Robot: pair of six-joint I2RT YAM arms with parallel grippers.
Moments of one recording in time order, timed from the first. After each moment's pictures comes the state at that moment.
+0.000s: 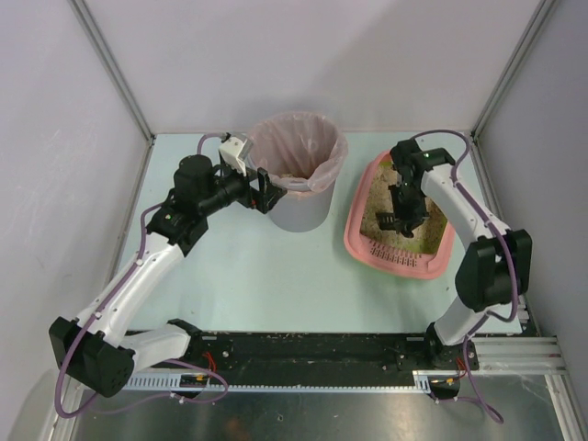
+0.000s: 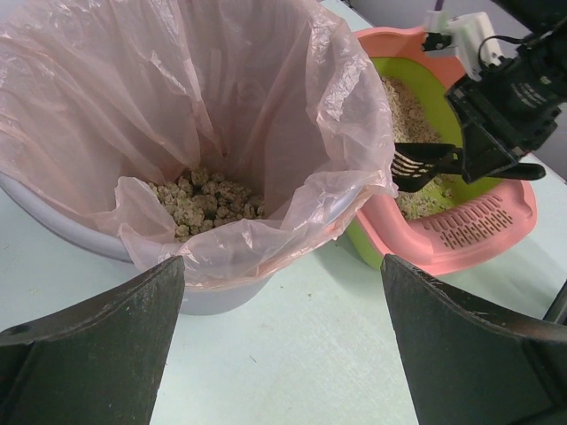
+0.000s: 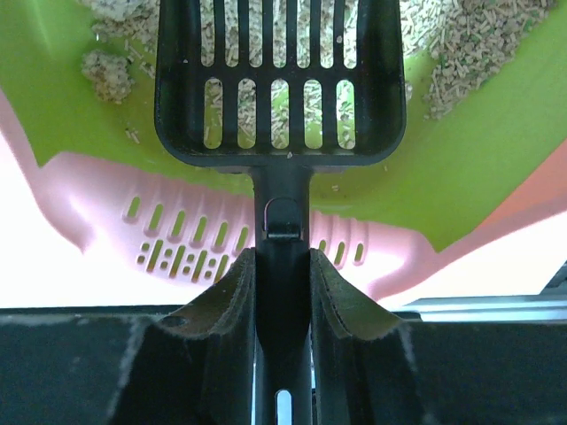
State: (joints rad) left arm -0.43 1.13 1.08 -0.18 0.35 -0.12; right arm 0.27 1.62 1.47 -1.23 0.10 0.24
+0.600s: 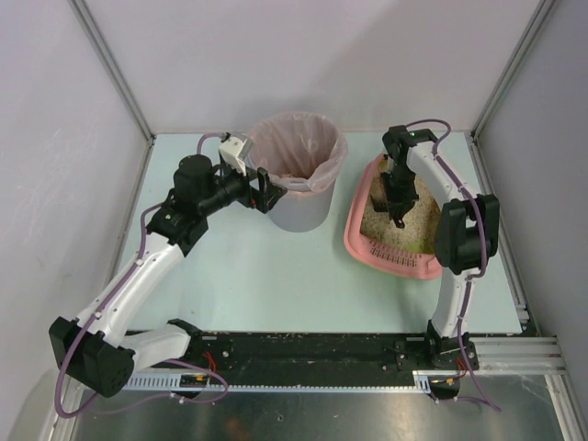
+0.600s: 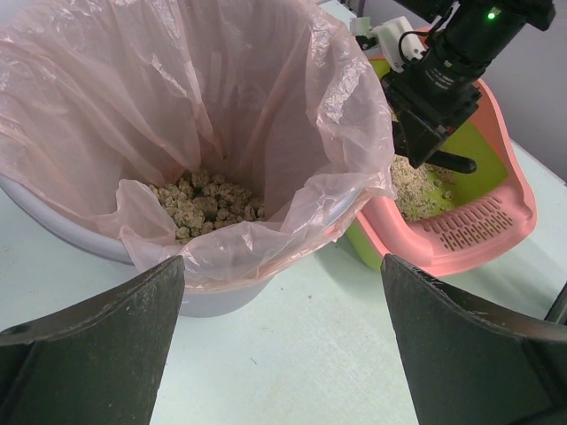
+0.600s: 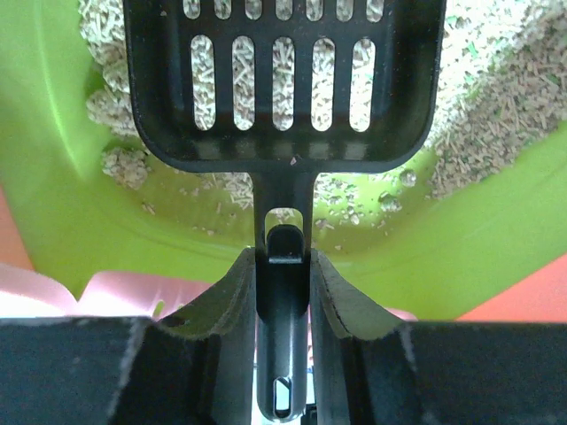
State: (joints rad) left arm -0.43 1.13 1.08 -0.17 0.35 -0.12; right arm 0.23 1.98 1.79 -1.30 0.05 0.17
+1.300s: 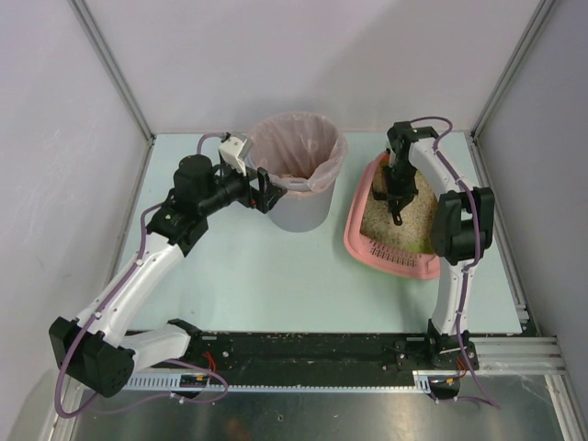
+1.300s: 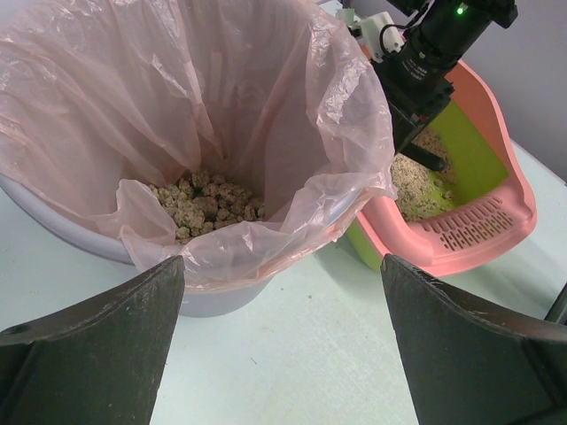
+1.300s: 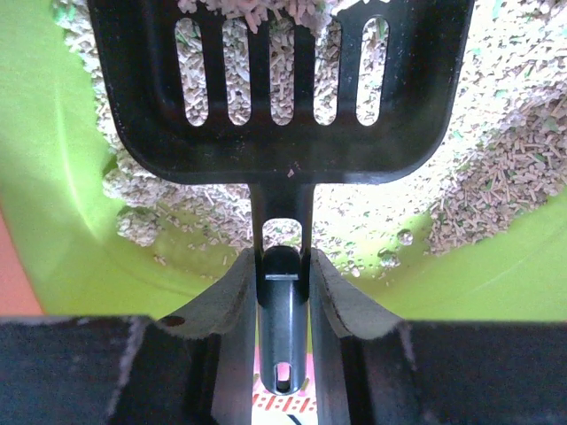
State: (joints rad) left arm -0.43 1.13 1.08 -0.17 0.35 -0.12; right arm 0.17 2.10 1.89 -1.24 0.01 0.16
